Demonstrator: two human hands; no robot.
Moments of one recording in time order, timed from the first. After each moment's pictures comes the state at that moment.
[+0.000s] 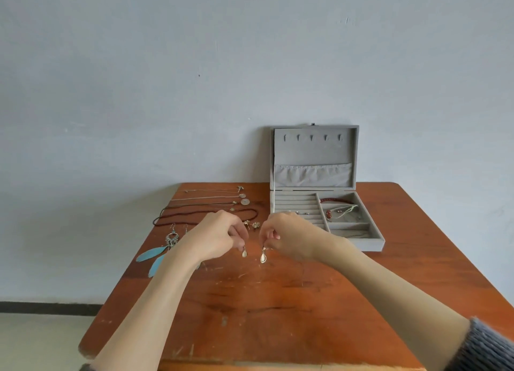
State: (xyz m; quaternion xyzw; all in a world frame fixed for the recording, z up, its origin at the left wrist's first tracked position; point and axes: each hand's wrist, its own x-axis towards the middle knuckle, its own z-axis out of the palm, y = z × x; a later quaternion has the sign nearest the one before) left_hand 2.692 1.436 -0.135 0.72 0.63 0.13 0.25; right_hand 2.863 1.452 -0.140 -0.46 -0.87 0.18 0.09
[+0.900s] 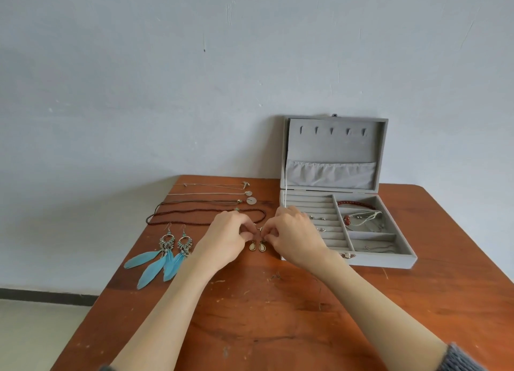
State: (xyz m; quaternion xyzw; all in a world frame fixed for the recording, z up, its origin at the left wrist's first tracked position) left_hand 2.694 1.484 -0.187 0.71 0.65 0.22 0.16; right_hand 2.839 1.499 -0.187 -0.52 -0.83 0.09 0.17
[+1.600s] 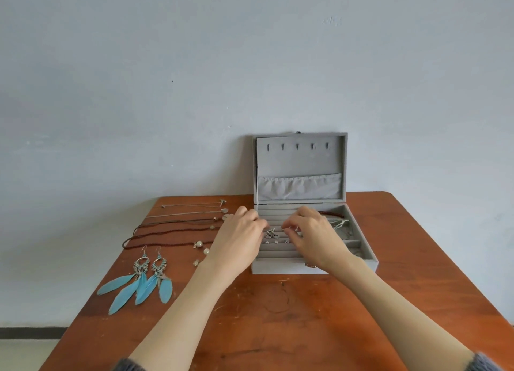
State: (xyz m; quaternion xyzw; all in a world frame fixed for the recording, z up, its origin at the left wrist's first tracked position) left_hand 2.755 1.501 -0.176 0.83 0.53 0.16 -0.07; right_hand 2.921 1.505 -0.181 -0.55 -0.79 0.06 0.25
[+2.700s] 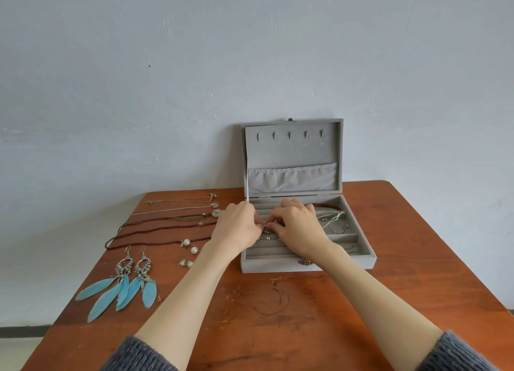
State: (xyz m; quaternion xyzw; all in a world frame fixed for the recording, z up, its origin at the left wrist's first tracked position) left_hand 2.778 1.528 -0.168 0.75 0.64 0.15 0.11; right_hand 2.912 1.531 -0.192 -0.57 -0.79 0.08 0.23
